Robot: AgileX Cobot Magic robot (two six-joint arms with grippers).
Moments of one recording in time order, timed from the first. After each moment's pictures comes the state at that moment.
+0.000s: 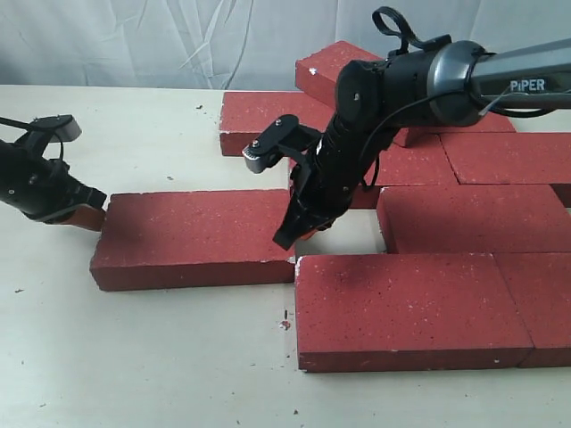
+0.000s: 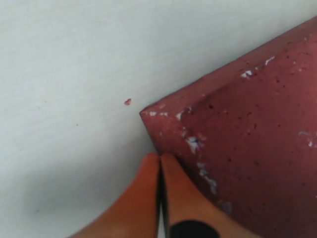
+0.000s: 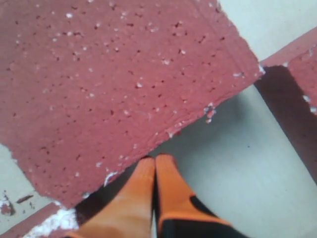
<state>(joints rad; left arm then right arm) 0.11 1.96 -1.03 -0.86 0.76 1.08 0.57 2.04 -1.37 0.26 0.75 -0.61</state>
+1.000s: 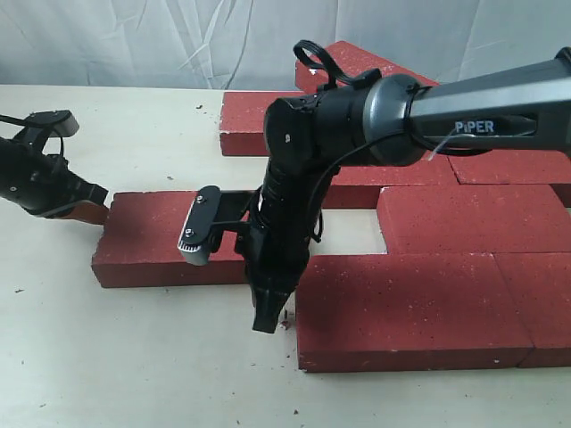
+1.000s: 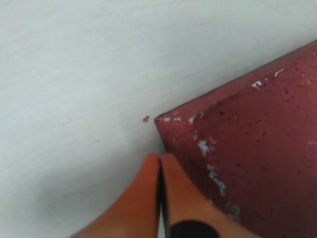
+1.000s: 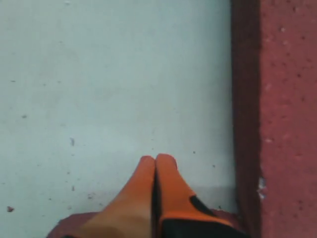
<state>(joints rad) 0.11 1.96 -1.03 -0.88 0.71 1.10 0.77 2.04 -1.37 0.30 0.92 -0.89</state>
